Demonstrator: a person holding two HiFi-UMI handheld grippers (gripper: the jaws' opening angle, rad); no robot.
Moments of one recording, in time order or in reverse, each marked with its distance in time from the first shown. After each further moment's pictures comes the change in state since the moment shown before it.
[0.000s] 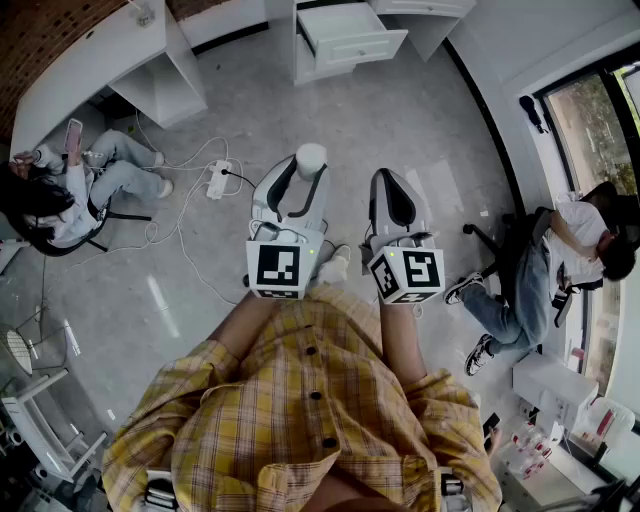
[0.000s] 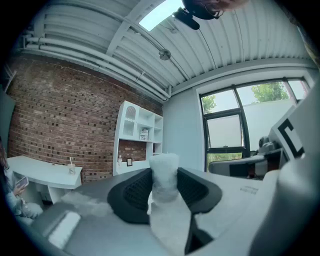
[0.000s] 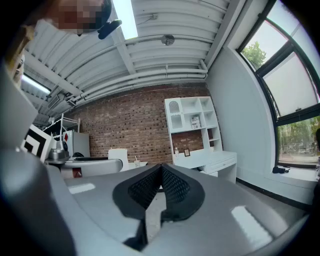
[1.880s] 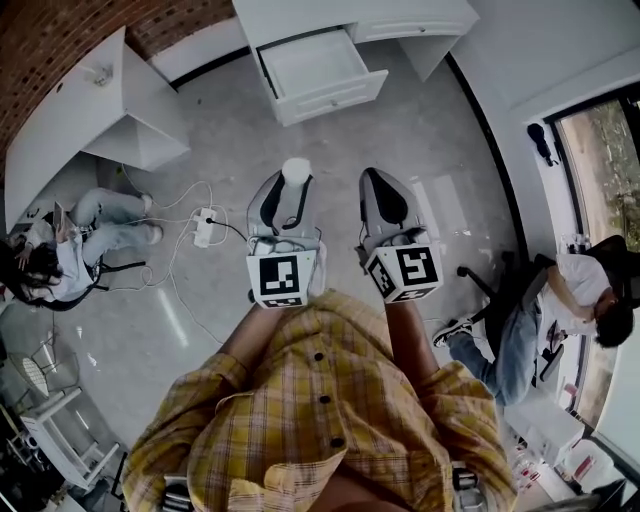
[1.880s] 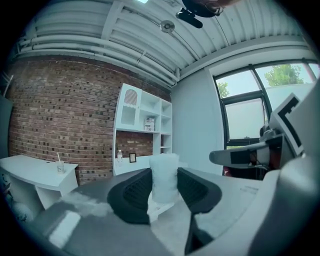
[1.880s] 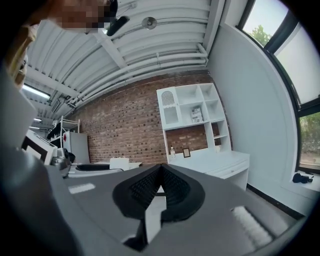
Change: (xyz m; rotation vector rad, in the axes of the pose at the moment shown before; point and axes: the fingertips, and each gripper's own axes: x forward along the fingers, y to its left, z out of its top) left arm 0.332 0.016 -0.027 -0.007 0.088 0.132; right arm 0.244 -0.239 0.030 0.016 0.042 0.116
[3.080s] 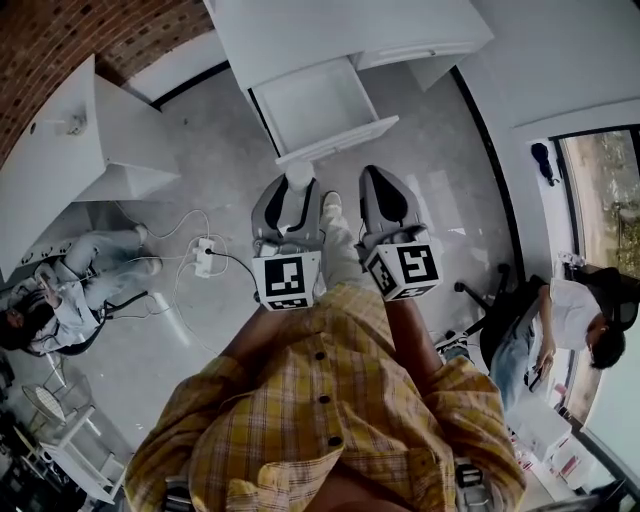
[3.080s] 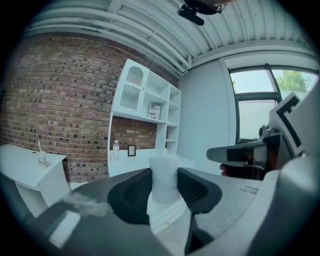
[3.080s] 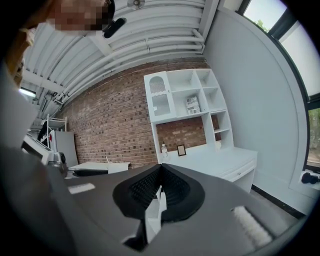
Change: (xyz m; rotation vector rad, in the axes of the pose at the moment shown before) left arm 0.222 0.086 -0.004 -0.064 0.094 -0.022; right arm 0.220 -0.103 0.014 0.042 0.057 -0.049
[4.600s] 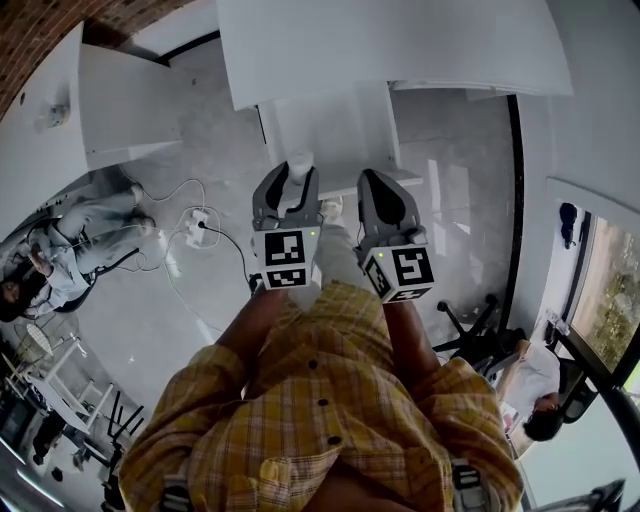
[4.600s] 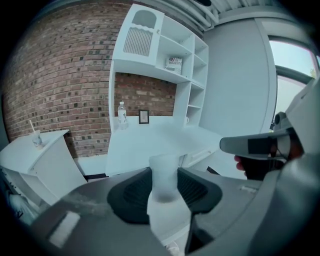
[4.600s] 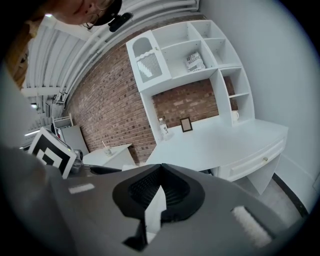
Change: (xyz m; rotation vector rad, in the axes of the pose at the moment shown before) left arm 0.239 0.082 -0.102 -0.104 0.376 0.167; right arm 0.222 -0.121 -0.080 0.064 0.278 0.171
